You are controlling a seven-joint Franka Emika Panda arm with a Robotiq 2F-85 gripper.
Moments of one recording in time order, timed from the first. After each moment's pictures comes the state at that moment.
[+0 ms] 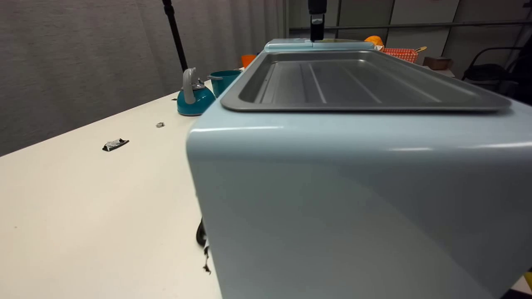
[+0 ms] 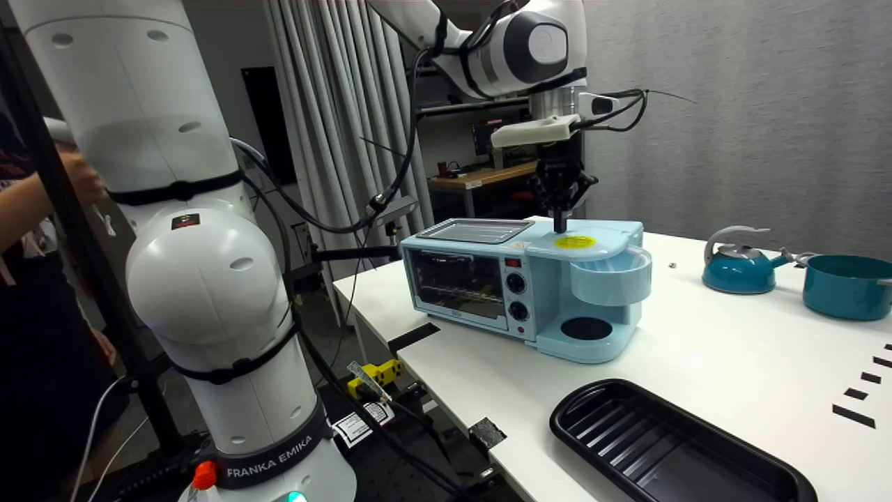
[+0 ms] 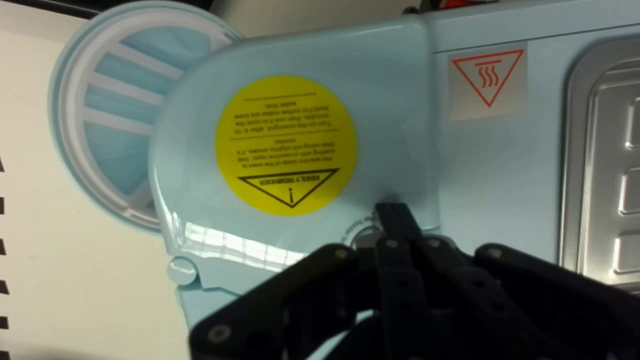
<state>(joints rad) 0.07 -0.03 0.03 -2.18 -0.01 2.13 -0.15</state>
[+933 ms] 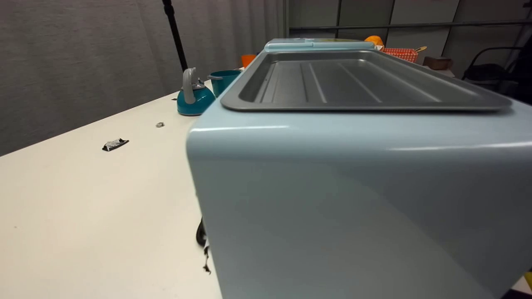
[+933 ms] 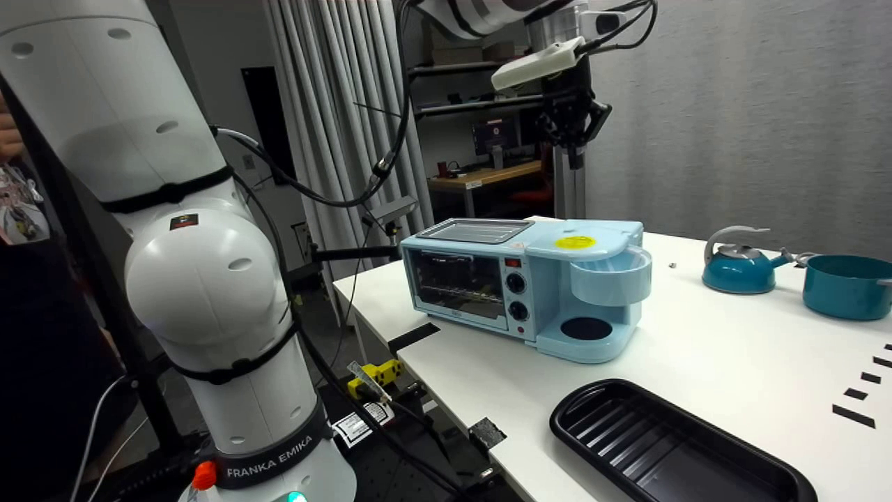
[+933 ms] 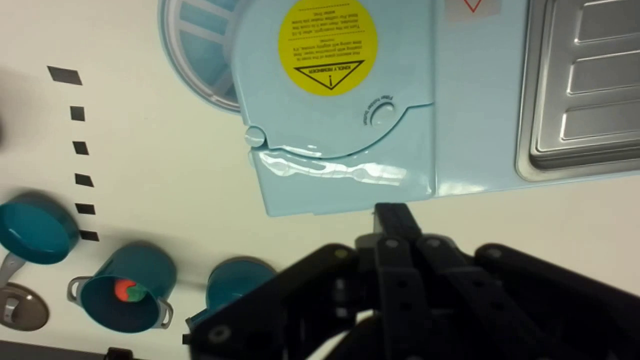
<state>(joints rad) 0.06 -0.16 0.01 -2.10 -0.01 2.11 -0.15</state>
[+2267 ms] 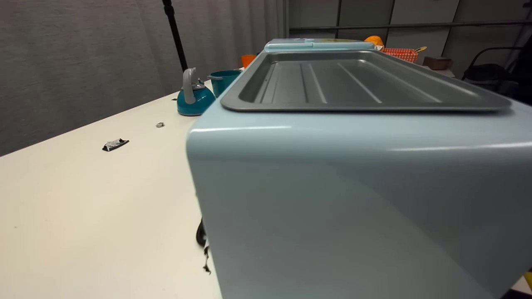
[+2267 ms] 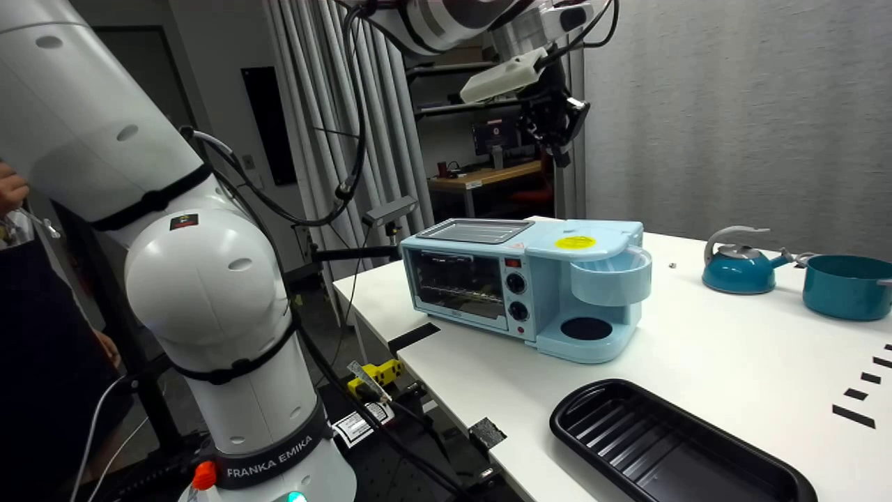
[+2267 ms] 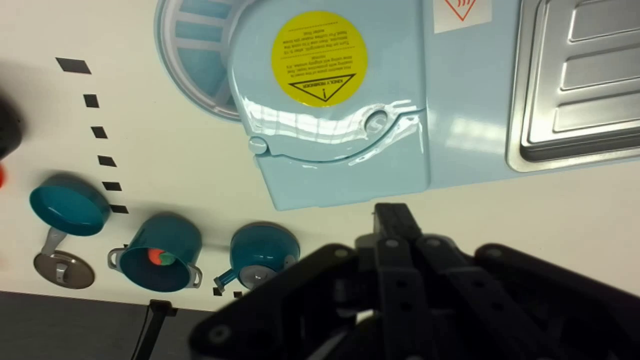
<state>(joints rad) 0.06 -0.38 0.02 -2.37 -0.02 2.34 -0.08</state>
